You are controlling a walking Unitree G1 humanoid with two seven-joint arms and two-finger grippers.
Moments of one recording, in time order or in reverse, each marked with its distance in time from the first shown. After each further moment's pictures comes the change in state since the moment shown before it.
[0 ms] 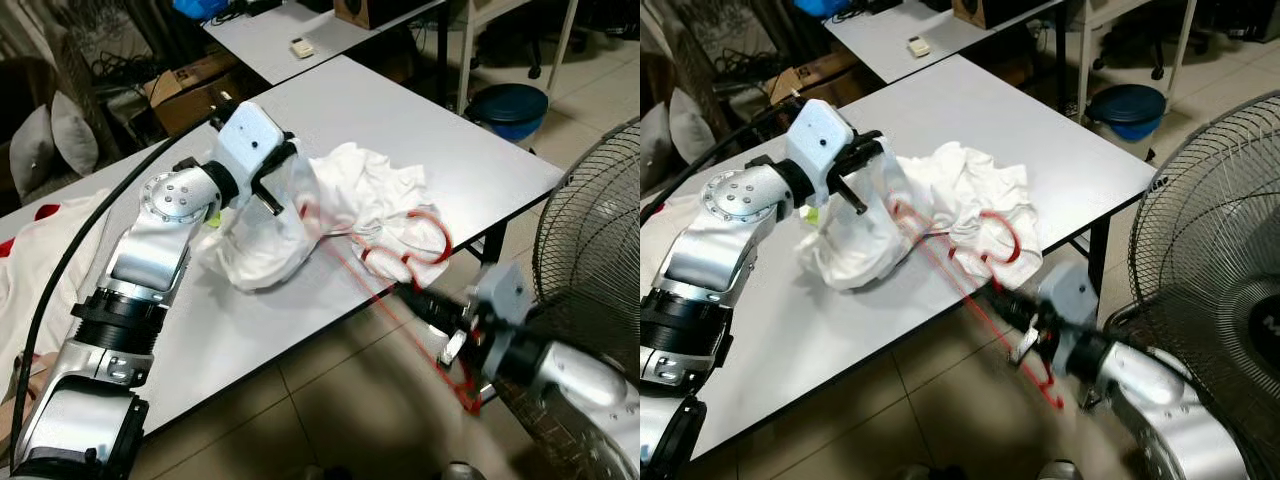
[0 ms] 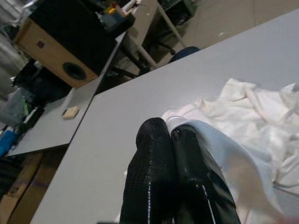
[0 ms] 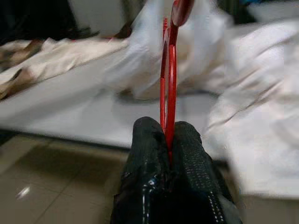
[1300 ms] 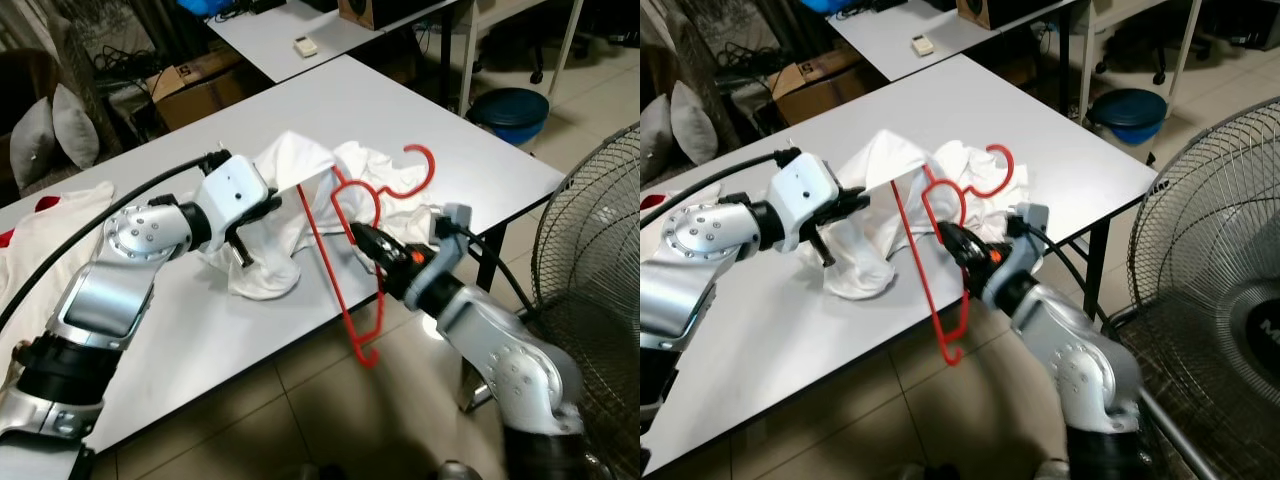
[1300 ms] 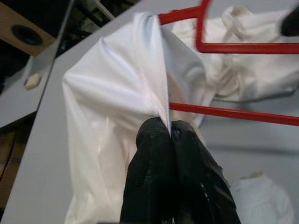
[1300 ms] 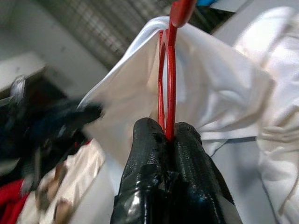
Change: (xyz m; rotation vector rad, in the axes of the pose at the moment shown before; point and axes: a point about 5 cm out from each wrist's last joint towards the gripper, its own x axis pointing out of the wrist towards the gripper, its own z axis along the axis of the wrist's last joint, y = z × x) left arm -0.046 -0.016 -0.026 0.070 0.192 -0.192; right arm 0.092 -0.011 0.033 0.674 -0.250 -0.127
